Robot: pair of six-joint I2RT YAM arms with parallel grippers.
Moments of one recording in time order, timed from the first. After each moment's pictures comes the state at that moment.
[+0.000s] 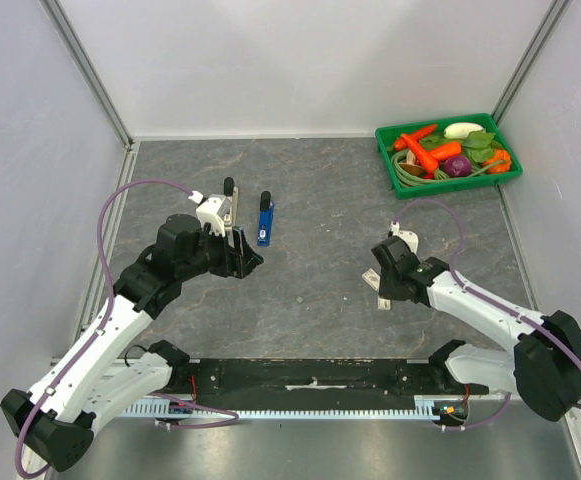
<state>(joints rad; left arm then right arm) -0.53 0.83 0.84 -0.54 0.19 -0.38 0.58 1.17 0.62 -0.58 0.29 0.63</state>
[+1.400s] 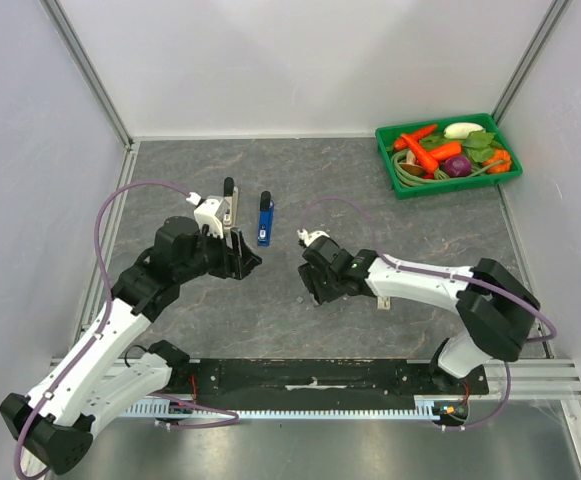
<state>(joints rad) -0.53 0.81 0.83 -0.54 0.18 -0.38 0.93 1.54 0.92 -0.43 0.13 0.44</state>
